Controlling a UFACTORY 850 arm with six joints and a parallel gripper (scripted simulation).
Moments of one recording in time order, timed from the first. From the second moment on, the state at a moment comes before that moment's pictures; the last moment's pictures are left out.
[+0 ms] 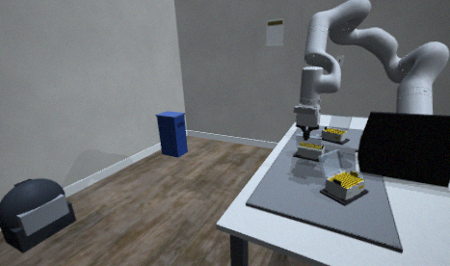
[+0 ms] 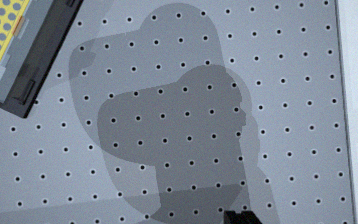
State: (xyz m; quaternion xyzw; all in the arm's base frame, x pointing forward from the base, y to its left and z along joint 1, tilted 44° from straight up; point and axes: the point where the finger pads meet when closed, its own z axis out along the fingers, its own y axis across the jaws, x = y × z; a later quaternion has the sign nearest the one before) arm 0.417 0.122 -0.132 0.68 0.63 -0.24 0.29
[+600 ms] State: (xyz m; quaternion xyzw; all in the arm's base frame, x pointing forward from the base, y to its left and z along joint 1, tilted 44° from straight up) arm 0.418 0.110 -0.144 0.68 0.63 -0.24 0.29
